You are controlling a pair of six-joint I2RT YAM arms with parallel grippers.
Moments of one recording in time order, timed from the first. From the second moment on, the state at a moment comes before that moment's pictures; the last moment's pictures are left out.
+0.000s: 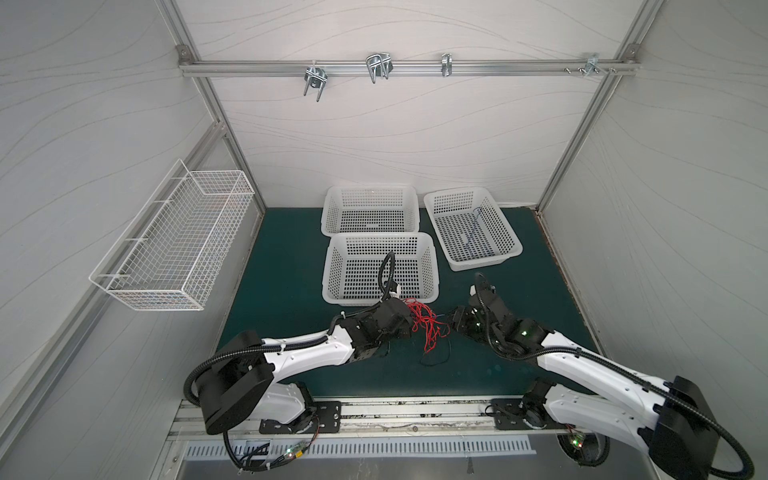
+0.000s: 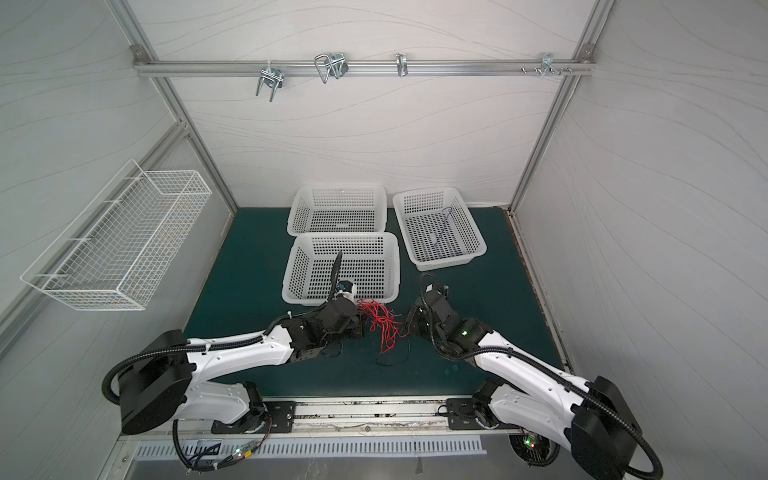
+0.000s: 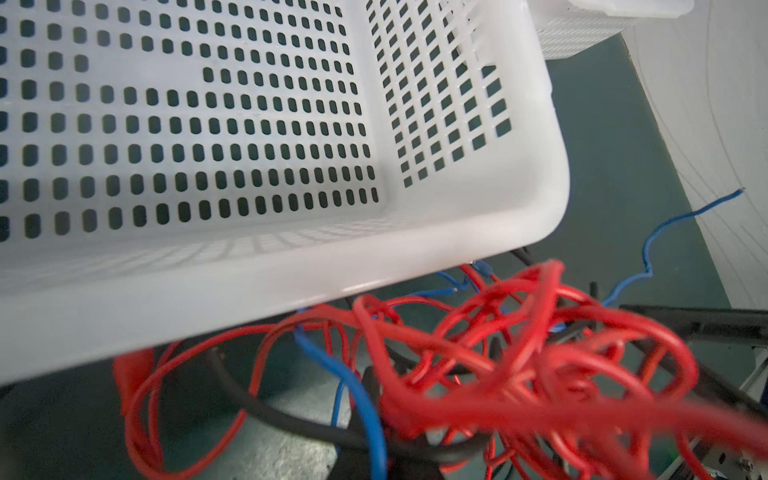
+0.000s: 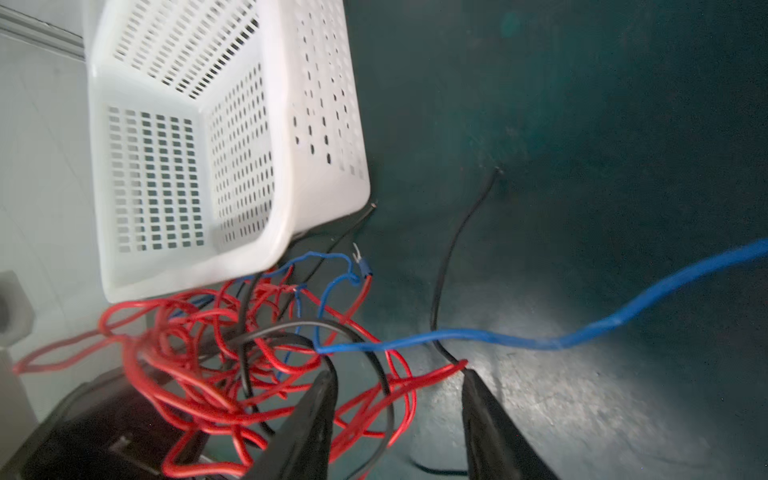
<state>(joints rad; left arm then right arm) -0.95 1.34 0.64 -0.07 -0.21 -0.80 0.81 0.98 0.55 -0.35 0.05 1.05</state>
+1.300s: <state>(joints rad) -0.95 1.30 0.61 -0.02 -0.18 -0.82 0.67 0.88 0.44 -0.30 0.01 1.11</state>
